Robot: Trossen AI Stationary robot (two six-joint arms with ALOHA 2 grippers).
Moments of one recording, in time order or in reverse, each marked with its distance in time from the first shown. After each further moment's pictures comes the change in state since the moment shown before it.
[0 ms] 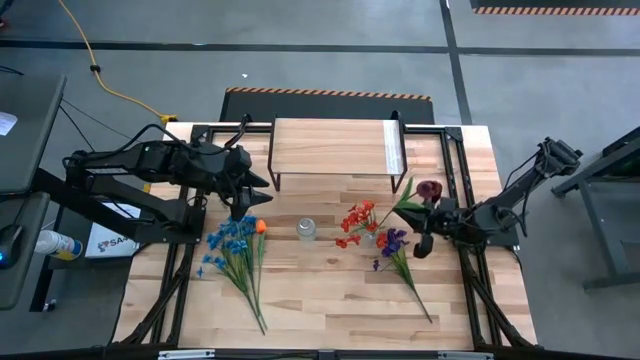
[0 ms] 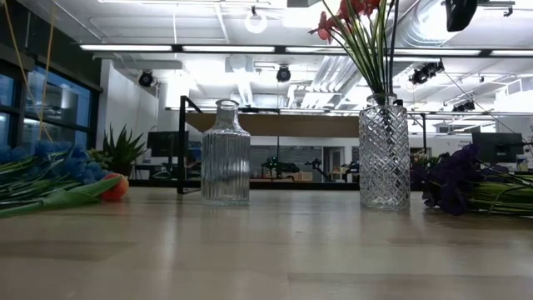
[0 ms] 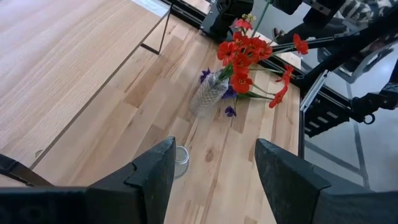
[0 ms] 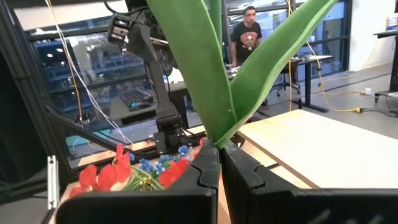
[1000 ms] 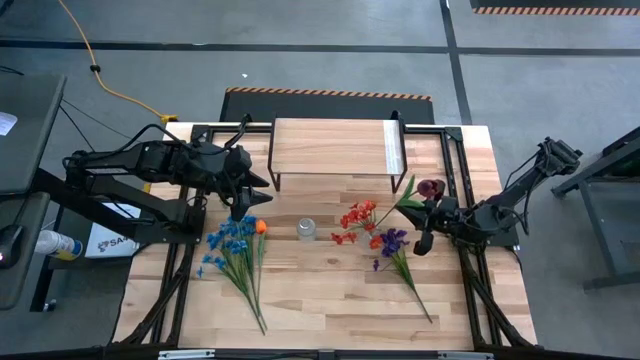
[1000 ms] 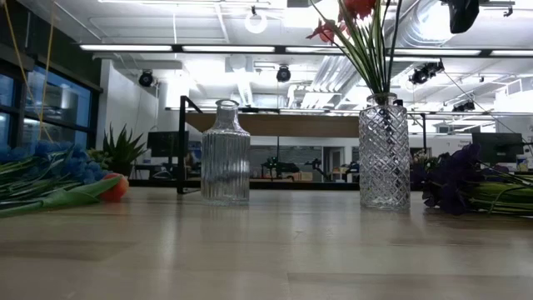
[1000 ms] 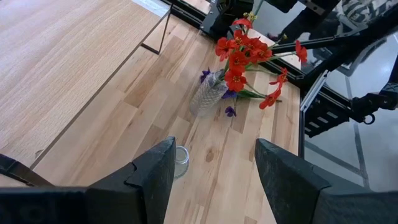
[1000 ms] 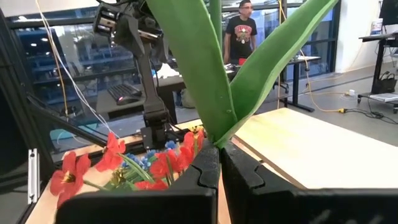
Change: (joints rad) left arm 0.000 0.000 0.000 0.000 0.000 -0.001; right arm 0.001 -0.033 0.001 -0.082 0.036 0.000
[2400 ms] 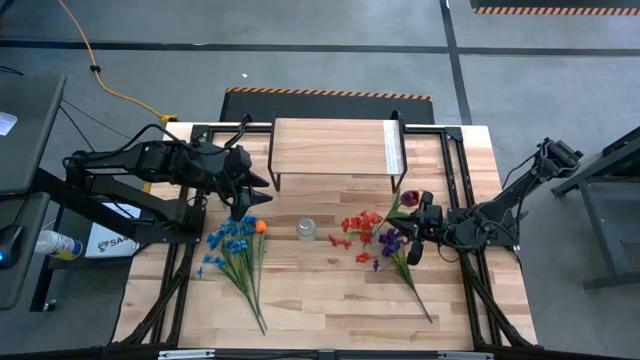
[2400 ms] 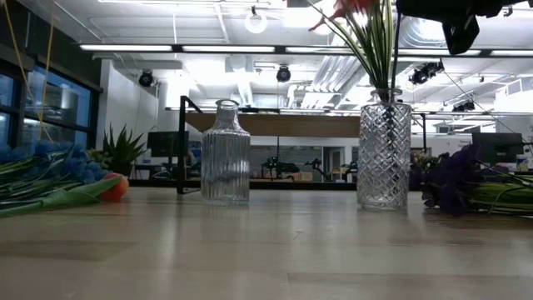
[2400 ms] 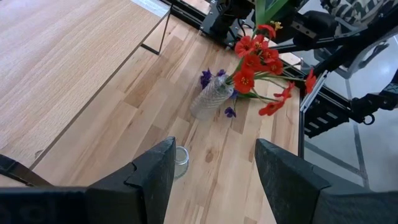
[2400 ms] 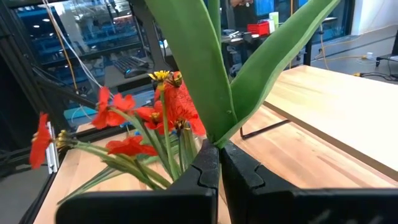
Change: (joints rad) left arm 0.000 0.000 0.000 0.002 0.000 0.000; right arm 0.000 0.122 -0.001 -0.083 -0.048 0.238
